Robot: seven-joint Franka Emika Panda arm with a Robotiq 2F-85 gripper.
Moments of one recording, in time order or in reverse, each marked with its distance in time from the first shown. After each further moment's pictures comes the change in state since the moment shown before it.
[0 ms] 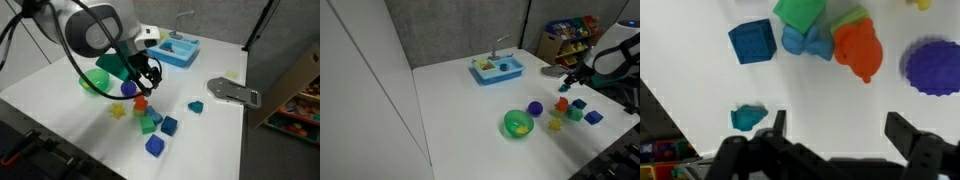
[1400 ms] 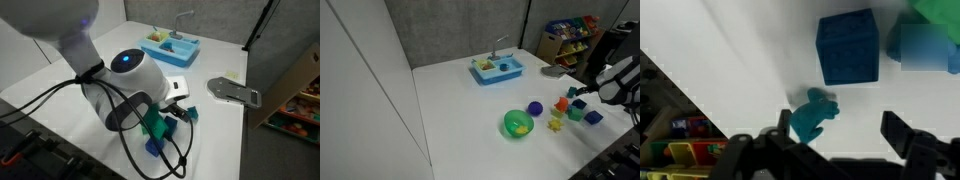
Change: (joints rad) arm -0.396 0.357 0.137 0.072 -0.058 0.525 -0.132
